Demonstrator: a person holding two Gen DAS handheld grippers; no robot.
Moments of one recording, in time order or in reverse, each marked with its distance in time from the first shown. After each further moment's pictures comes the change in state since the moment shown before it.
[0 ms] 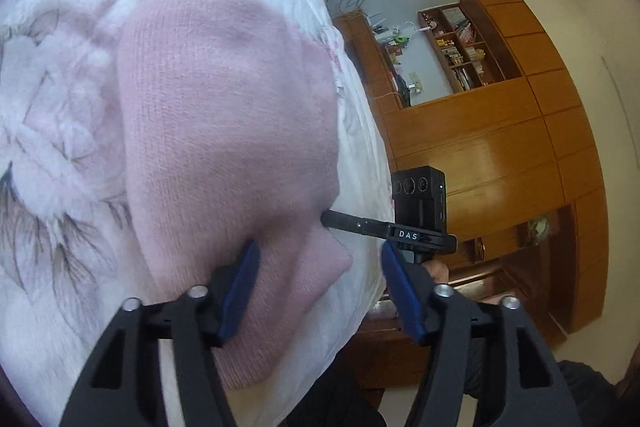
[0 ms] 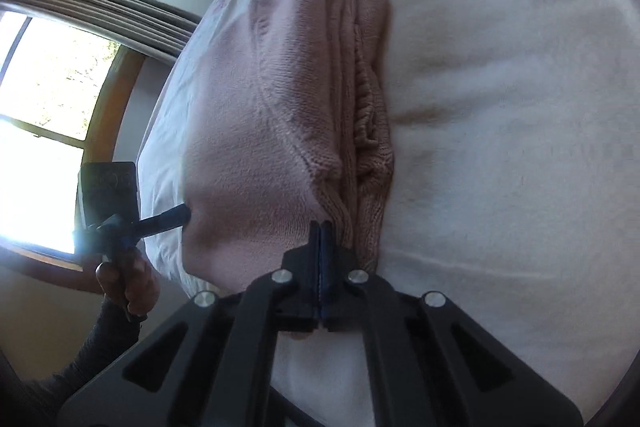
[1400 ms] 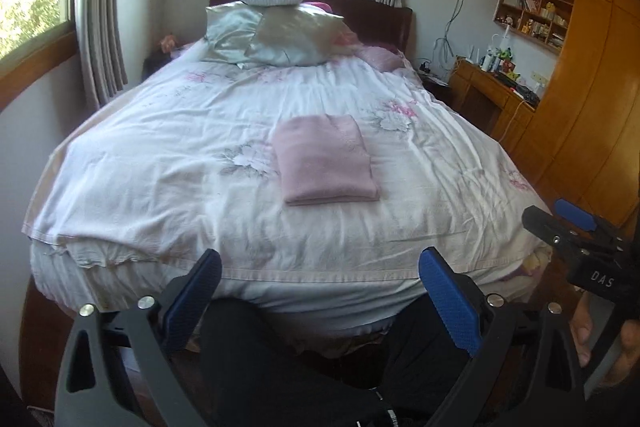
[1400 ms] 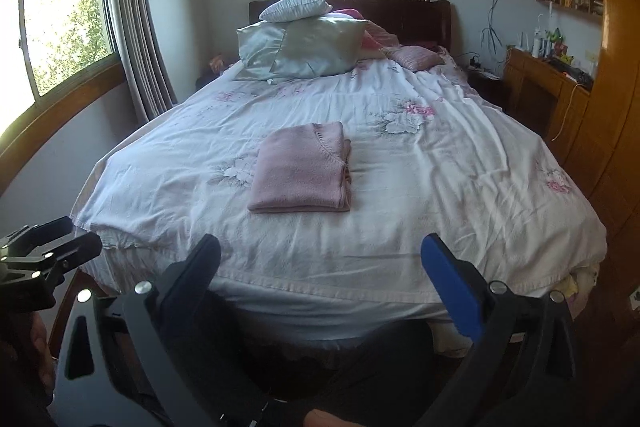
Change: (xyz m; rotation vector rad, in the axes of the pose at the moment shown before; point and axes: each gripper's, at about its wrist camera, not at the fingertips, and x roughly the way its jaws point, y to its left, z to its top) left arm -0.122 -0.345 -0.321 0.364 -0.413 0.956; right arm -0.195 0.280 -0.349 -0.302 -0.597 -0.628
